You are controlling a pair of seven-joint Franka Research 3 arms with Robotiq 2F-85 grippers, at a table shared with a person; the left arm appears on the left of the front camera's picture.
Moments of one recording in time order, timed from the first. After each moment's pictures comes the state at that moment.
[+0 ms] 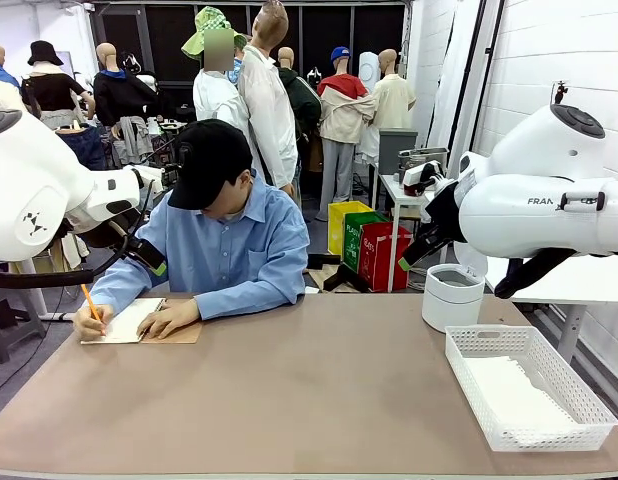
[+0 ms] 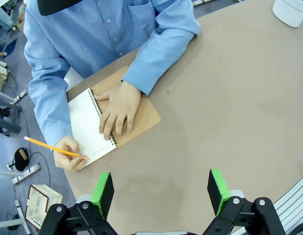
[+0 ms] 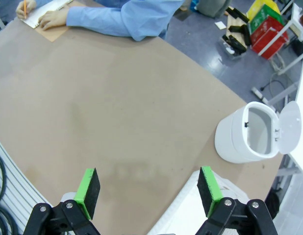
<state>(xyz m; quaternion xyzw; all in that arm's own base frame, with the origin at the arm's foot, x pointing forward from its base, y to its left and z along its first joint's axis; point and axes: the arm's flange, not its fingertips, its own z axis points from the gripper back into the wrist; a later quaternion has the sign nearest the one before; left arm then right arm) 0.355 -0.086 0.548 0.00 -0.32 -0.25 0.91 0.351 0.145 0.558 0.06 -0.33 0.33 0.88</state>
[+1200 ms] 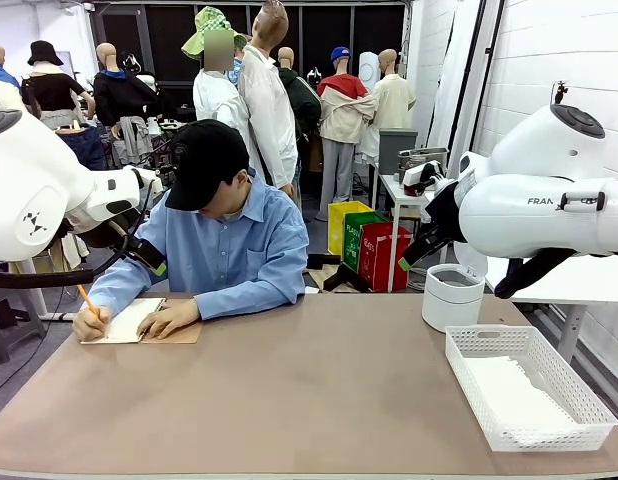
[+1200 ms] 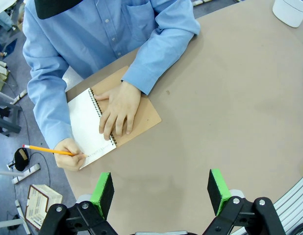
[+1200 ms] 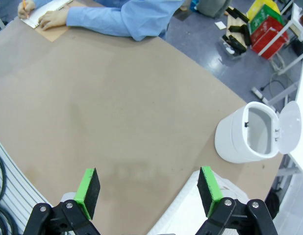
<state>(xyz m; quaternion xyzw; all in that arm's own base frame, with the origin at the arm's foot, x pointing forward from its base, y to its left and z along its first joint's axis) 0.355 -0.086 0.548 0.00 -0.32 -0.25 0.91 0.351 0.145 0.558 0.06 -0.33 0.33 0.88</state>
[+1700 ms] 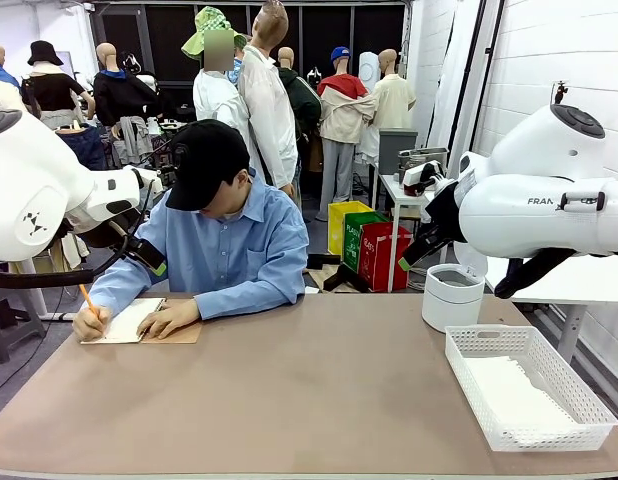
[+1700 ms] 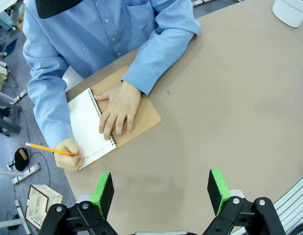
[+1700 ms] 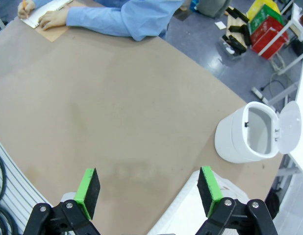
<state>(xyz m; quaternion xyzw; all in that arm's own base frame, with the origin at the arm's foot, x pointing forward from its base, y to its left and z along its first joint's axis) 0.355 -0.086 0.548 0.00 -0.32 -0.25 0.91 0.351 0.145 0.558 0.06 -0.33 0.33 0.88</state>
